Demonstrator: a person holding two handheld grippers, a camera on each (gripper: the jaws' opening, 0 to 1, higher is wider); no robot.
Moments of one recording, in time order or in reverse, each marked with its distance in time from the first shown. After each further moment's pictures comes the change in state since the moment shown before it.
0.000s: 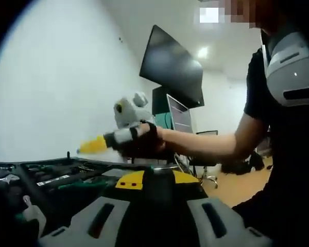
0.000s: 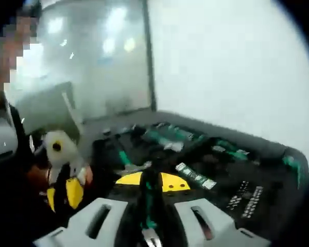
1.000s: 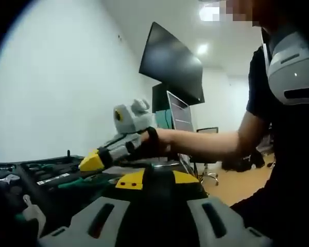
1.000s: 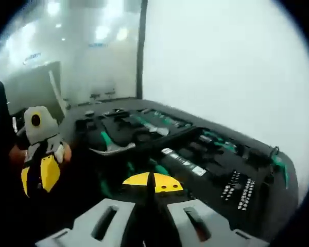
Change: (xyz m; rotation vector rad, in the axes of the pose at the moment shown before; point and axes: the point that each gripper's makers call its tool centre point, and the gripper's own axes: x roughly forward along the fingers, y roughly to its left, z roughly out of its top) left arm 0.002 0.001 -0.005 0.008 0.026 0.005; right arm 0.036 0.010 -0.084 -0.142 0.293 0.041
